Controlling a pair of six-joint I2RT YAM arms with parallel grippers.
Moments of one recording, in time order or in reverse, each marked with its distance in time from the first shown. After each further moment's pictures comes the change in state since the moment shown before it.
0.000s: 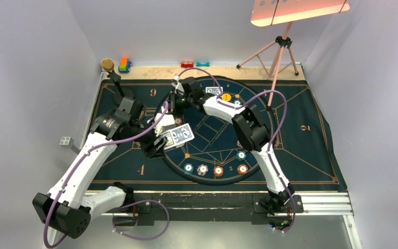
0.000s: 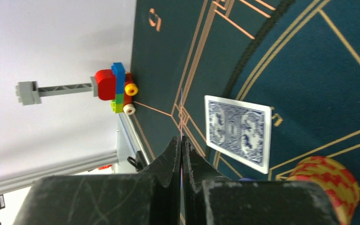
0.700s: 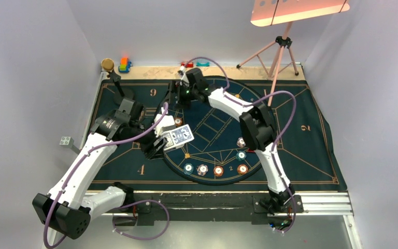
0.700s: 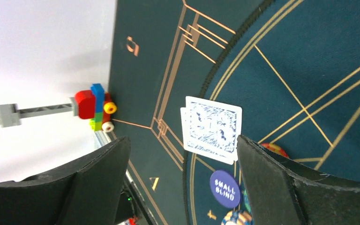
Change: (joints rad) left arm 0.000 -0.007 -0.013 0.000 0.000 0.000; right arm -0.035 -0.005 0.087 -0.166 0.120 -0.113
